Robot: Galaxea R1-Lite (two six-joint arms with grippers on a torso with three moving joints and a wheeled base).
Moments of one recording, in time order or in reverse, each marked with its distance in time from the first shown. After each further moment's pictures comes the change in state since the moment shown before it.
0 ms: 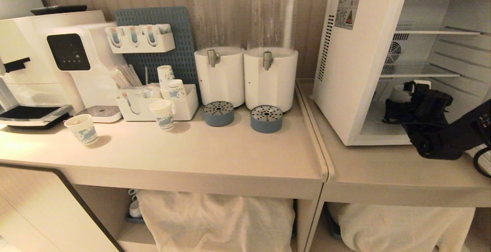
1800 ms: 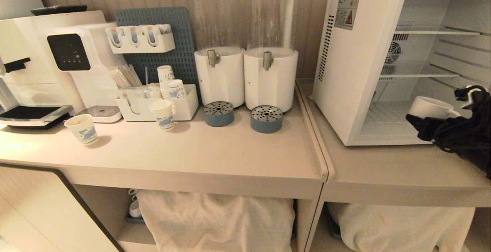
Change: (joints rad) left arm 0.000 0.000 0.000 0.000 0.000 -0.002; right arm 0.006 -0.612 0.729 0.034 0.249 0.109
